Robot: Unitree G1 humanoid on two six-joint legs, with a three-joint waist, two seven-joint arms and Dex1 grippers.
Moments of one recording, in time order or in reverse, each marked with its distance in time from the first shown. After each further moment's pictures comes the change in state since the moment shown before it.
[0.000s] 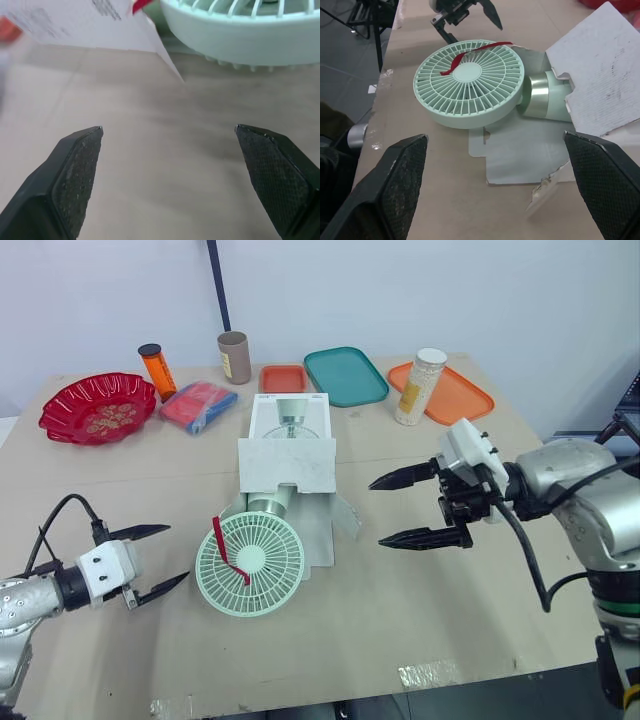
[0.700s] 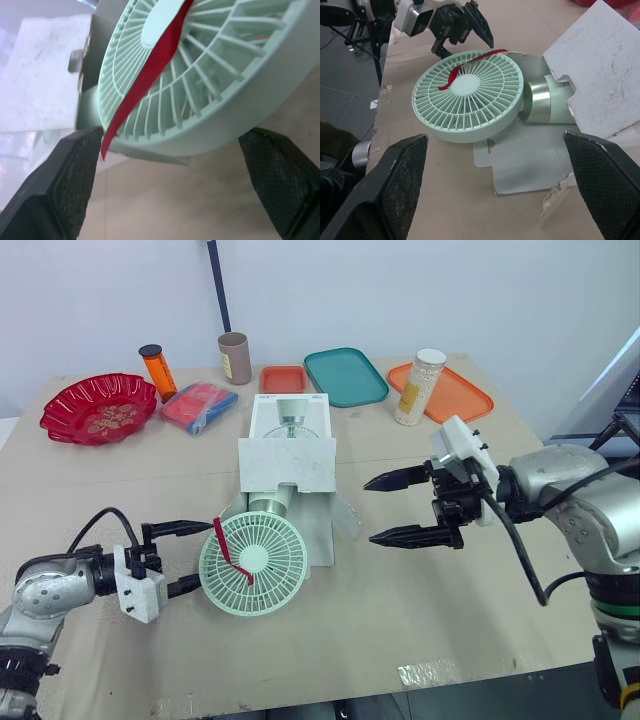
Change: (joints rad) left arm -0.286 -0.009 -0.185 0.371 0.216 -0.812 0.068; right arm 0.018 0.010 -0.006 -0.060 0.058 0.078 -0.092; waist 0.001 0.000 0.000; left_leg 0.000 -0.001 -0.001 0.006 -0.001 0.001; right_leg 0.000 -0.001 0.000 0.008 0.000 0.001
